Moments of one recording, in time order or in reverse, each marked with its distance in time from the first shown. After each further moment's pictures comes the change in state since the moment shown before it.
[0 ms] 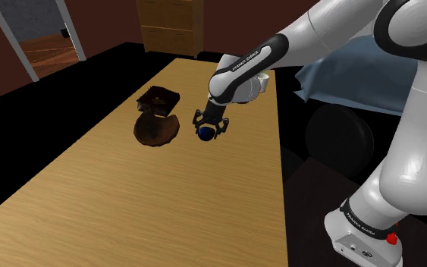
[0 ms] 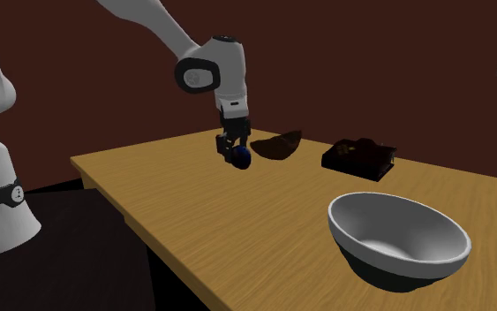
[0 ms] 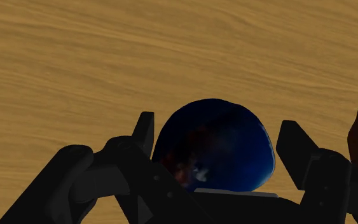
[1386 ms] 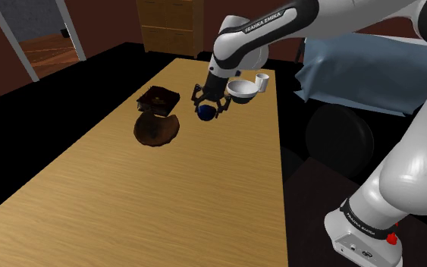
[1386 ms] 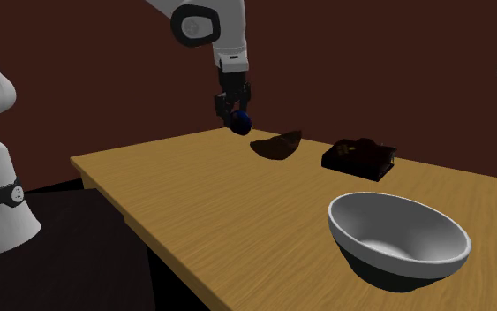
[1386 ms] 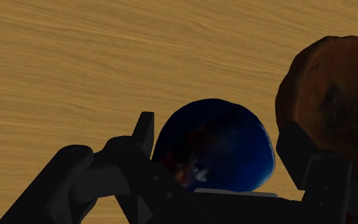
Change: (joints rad) arm -0.004 -0.171 -0.011 0.082 -0.041 -0.245 0.079
